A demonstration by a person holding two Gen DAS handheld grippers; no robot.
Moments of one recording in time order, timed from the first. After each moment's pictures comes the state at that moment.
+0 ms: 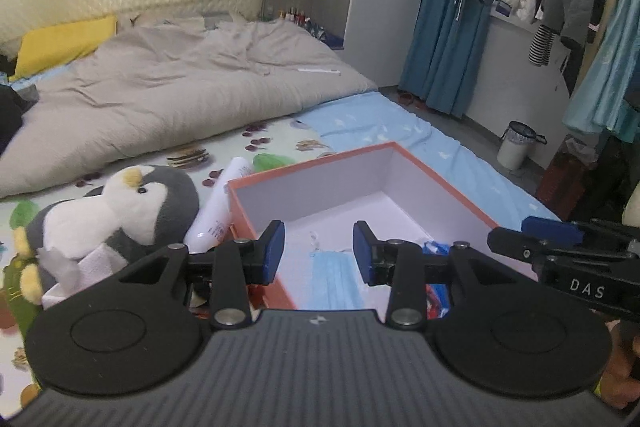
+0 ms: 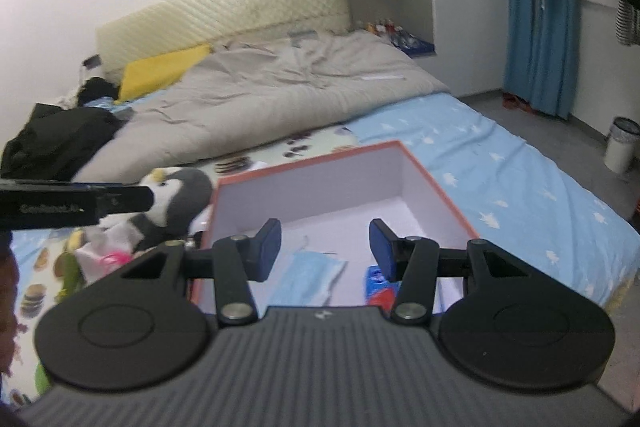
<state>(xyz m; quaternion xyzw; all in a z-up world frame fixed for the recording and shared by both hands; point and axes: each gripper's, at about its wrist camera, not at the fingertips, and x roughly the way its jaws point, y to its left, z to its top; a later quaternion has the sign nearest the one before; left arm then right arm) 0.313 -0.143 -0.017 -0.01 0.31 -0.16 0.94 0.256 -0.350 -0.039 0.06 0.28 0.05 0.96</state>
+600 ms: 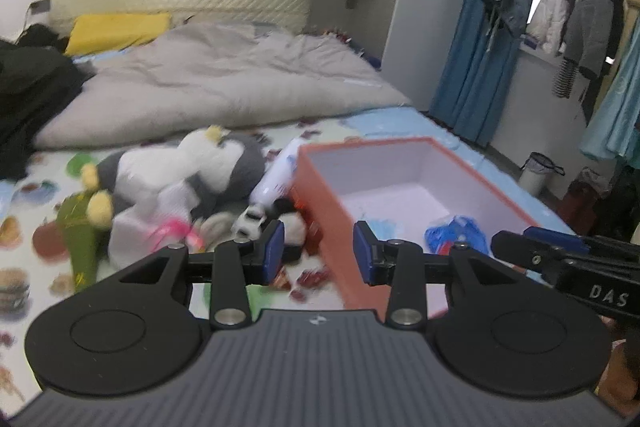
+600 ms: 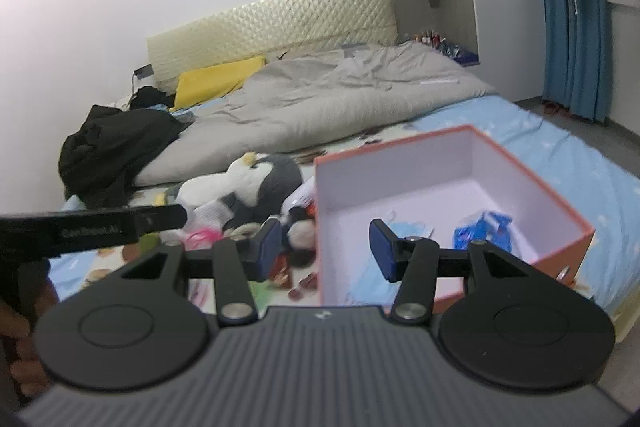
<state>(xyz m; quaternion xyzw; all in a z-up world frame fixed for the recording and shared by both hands) 0.192 -0.050 -0.041 -0.06 0.29 -0.11 0.95 0.173 -0.276 -0.049 0.08 0.25 0.11 0.96</state>
